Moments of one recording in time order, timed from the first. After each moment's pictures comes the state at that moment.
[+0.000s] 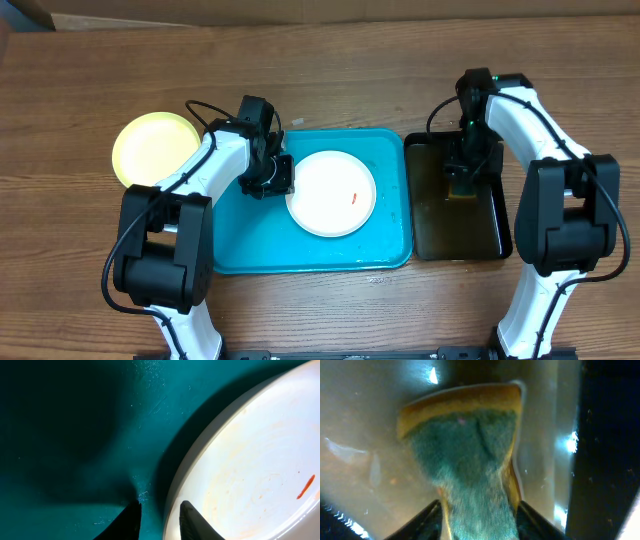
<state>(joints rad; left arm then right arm) -0.21 1.95 1.26 -0.80 0.28 -0.26 0.08 2.10 1.55 -1.20 0.03 0.31</state>
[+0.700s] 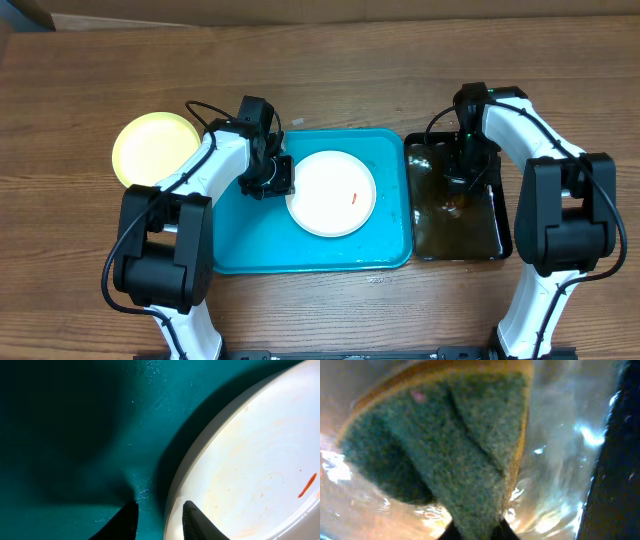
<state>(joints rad) -0.21 1.95 1.26 -0.80 0.28 -0.26 0.08 2.10 1.48 -1.19 0.01 0.31</state>
